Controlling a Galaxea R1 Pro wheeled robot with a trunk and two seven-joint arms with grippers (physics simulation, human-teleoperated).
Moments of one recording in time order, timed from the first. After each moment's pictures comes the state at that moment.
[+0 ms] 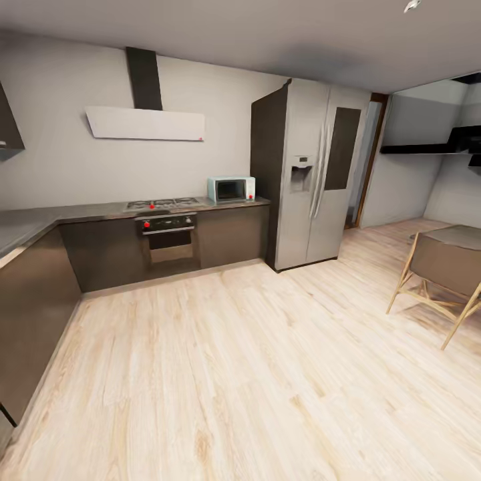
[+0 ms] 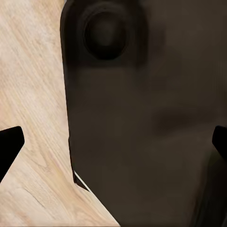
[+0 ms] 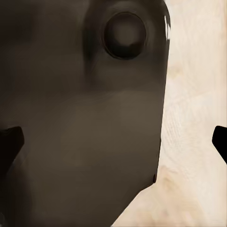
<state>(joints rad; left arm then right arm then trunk) 0.00 0.00 0.00 0.00 0.00 0.00 0.00 0.00 0.00 0.00 0.00 0.00 0.00 0.00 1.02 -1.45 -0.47</state>
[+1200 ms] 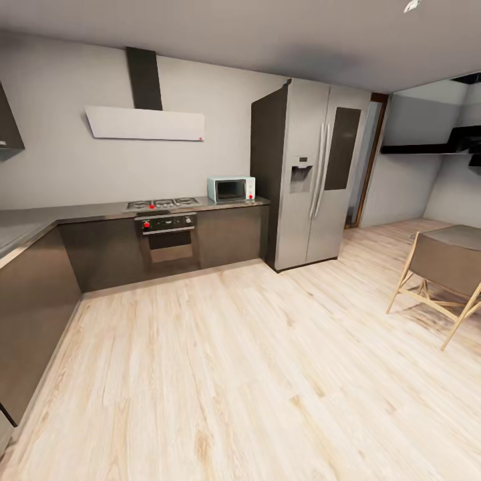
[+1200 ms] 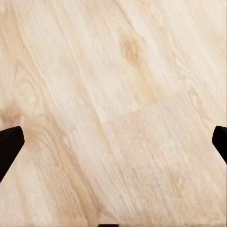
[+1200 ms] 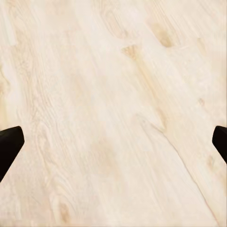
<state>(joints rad) 0.04 0.01 0.01 -0.74 -0.01 -0.01 0.00 -0.08 -0.01 0.00 -0.57 0.00 -0.22 0.00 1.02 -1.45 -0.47</state>
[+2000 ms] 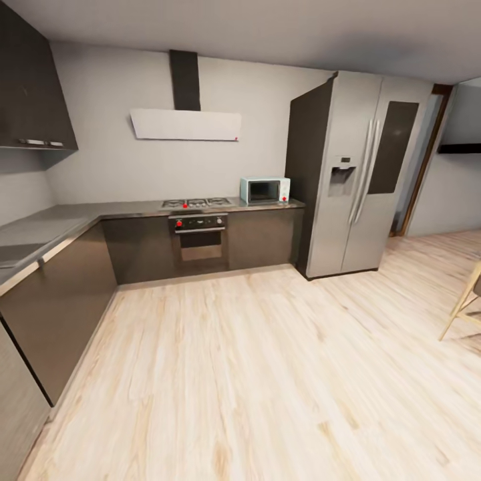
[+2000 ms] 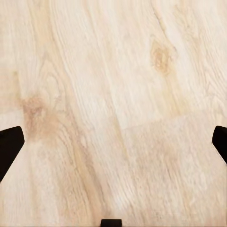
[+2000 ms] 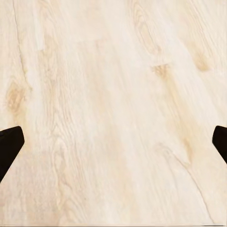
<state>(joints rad) 0.04 0.01 0.01 -0.72 -0.01 -0.01 0.00 -0.08 -0.01 0.00 -0.55 0.00 -0.22 0.00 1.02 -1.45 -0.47</state>
